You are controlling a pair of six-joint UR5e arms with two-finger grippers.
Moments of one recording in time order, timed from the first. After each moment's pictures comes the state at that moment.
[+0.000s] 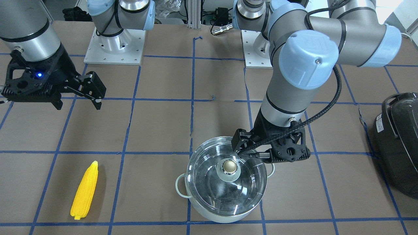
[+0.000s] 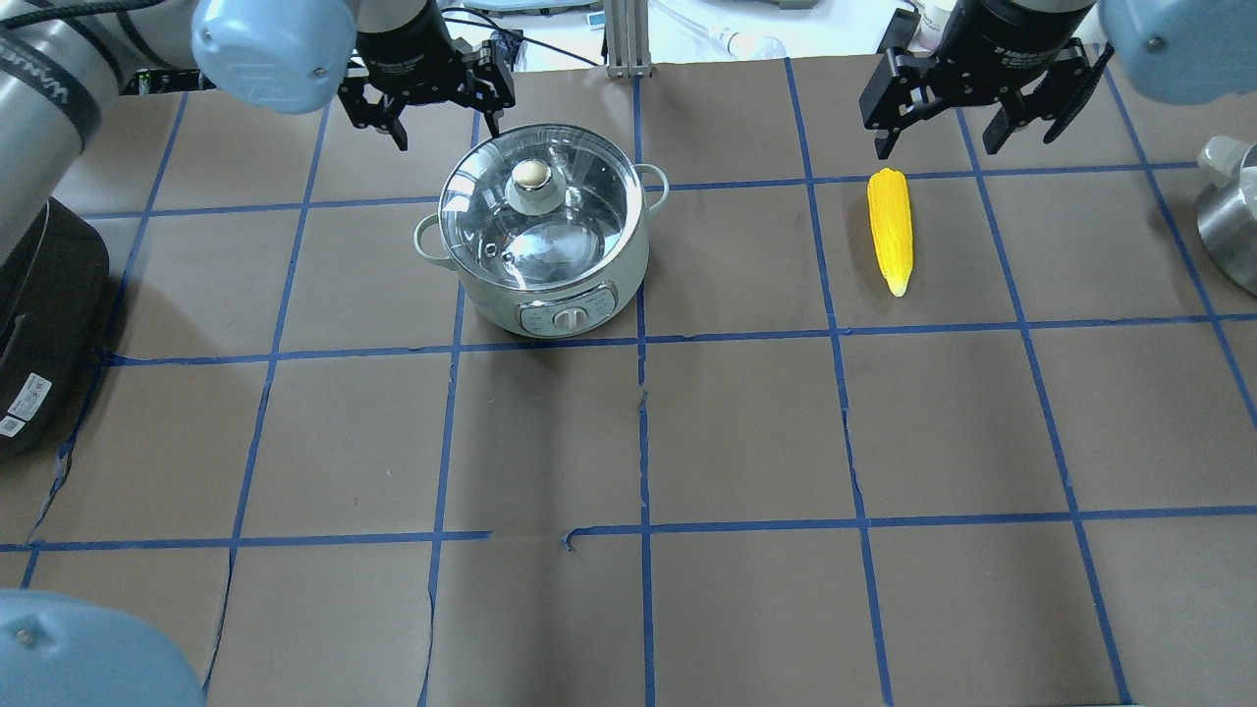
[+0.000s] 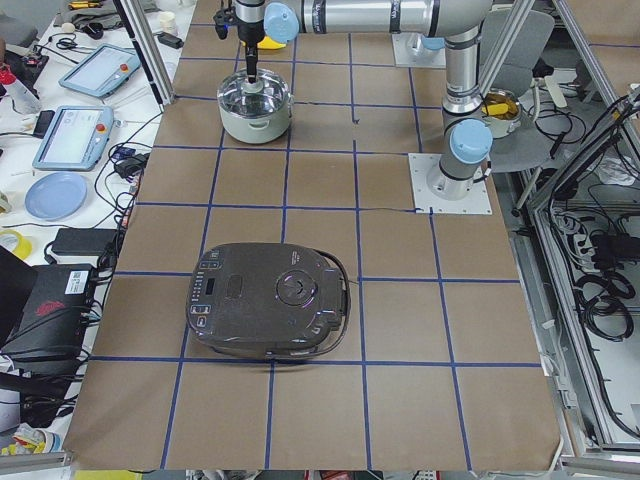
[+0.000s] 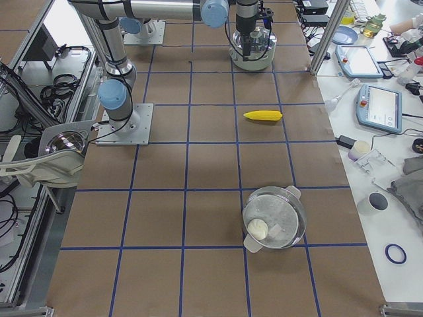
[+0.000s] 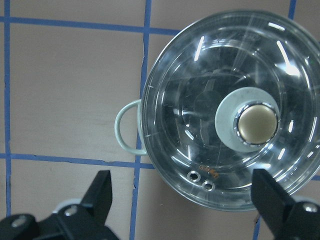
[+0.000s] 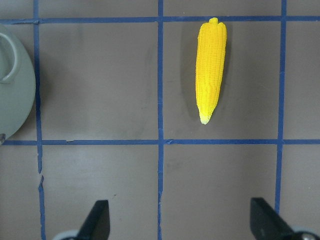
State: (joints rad) left arm -1.69 -1.97 -1.29 -1.34 1.58 -0.24; right arm 1.51 -1.47 1.49 -1.67 -1.55 -0.06
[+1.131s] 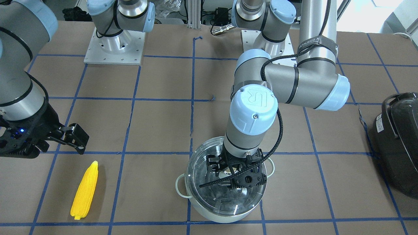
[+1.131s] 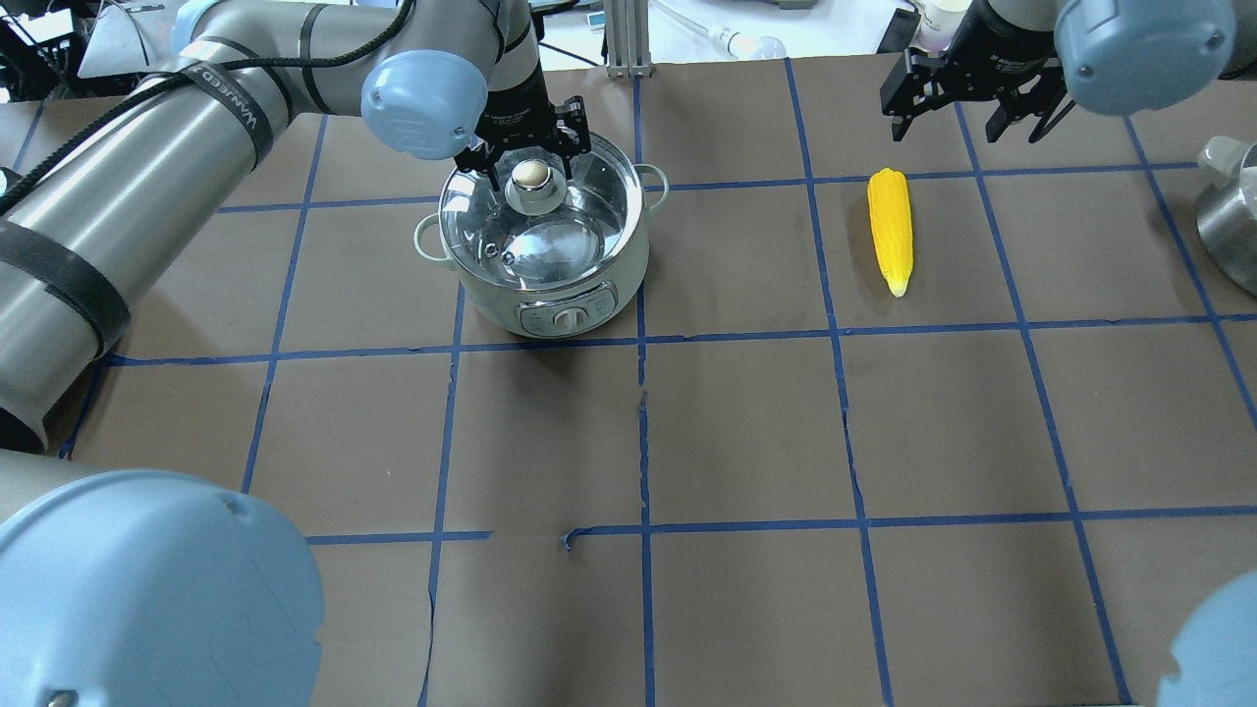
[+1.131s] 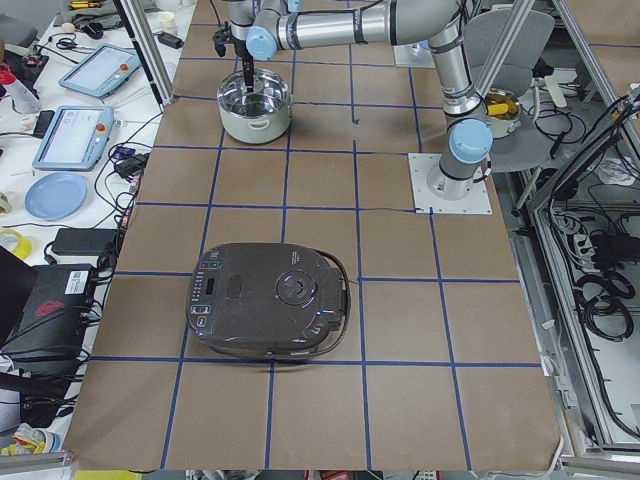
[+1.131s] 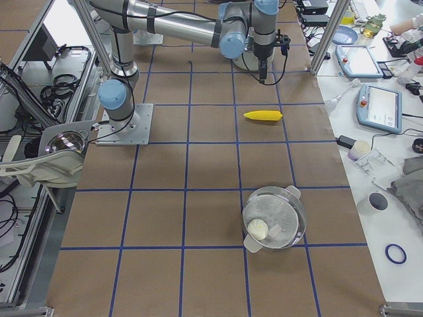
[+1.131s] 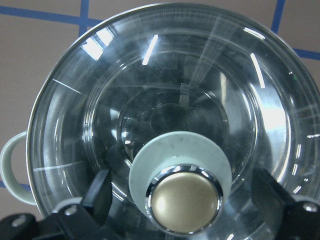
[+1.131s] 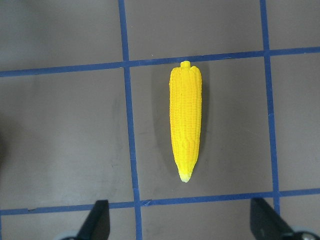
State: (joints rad) left arm -1.76 -2.10 -1.29 -1.26 1.59 -0.33; right arm 1.45 -1.29 1.48 -1.89 -1.55 -0.05
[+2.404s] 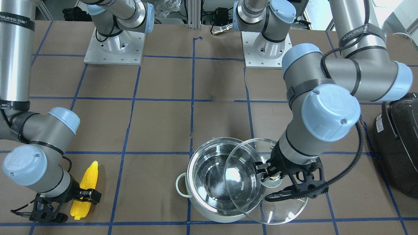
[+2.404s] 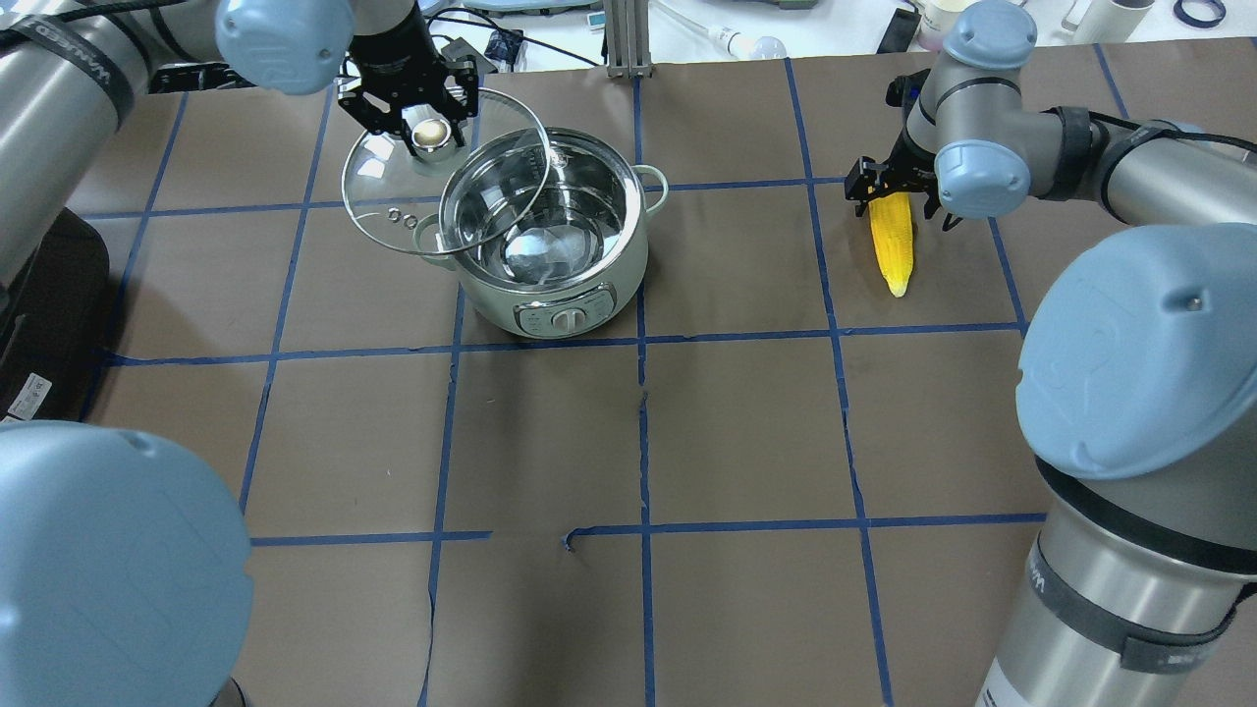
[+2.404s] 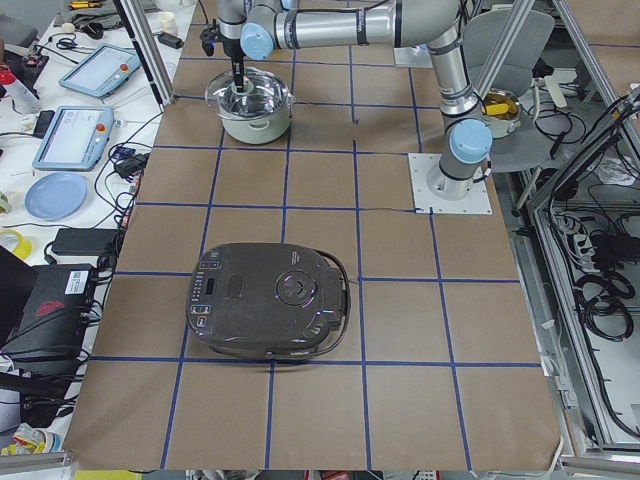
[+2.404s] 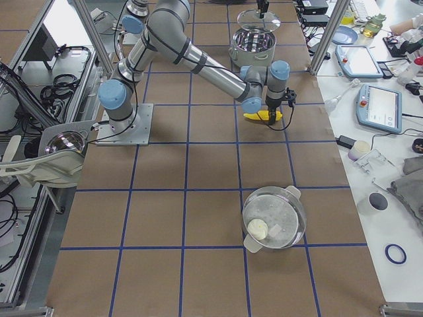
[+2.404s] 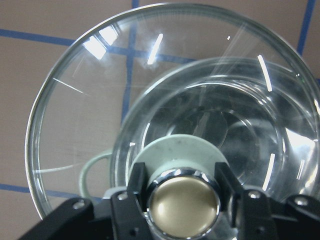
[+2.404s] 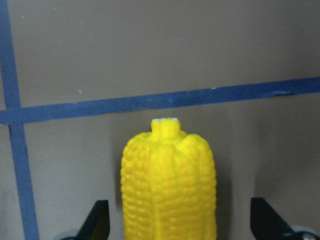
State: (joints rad) left arm -1.58 -2.07 -1.22 -1.39 1.57 -0.17; right arm 1.41 -0.89 1.49 -2.27 -1.56 -0.06
